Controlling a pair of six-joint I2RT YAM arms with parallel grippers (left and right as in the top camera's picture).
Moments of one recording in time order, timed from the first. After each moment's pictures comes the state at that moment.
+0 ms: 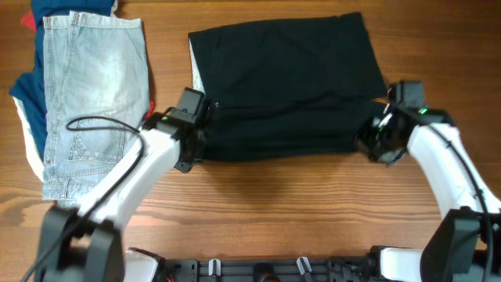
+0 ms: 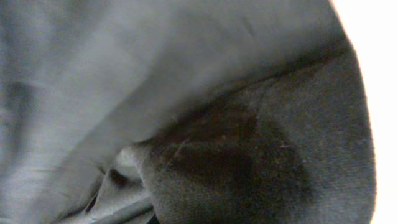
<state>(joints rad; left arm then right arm) -0.35 1.50 0.98 -0.83 -0.13 -1.34 -0.09 1.52 1.04 -0.89 -0.20 0.61</state>
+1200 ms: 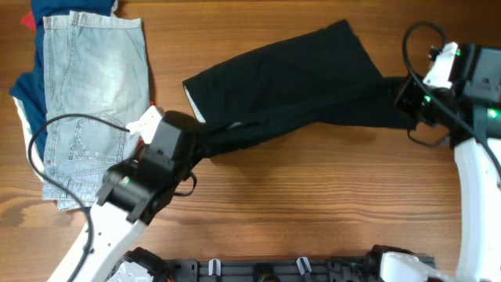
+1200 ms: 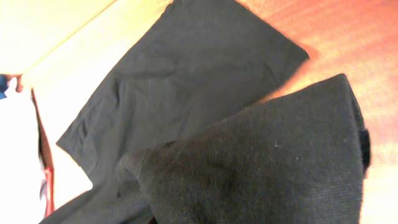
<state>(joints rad) -0.50 1.06 0.98 -0.86 -0.21 -1.17 -0.17 1.34 1.35 -0.96 -0.27 0.34</state>
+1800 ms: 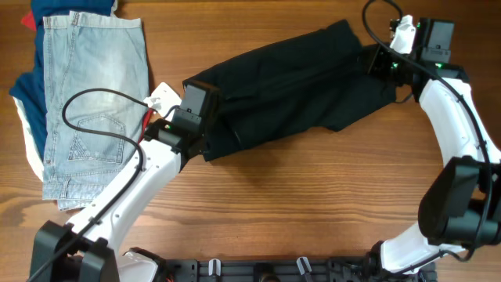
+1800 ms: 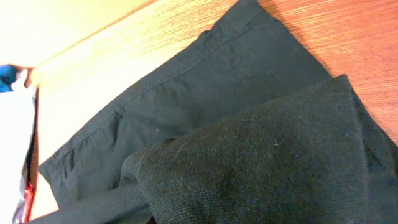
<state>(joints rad) -0.42 1.46 0.98 -0.54 -0.37 -1.18 -0.14 1.79 1.35 -0.45 -0.44 0.23</state>
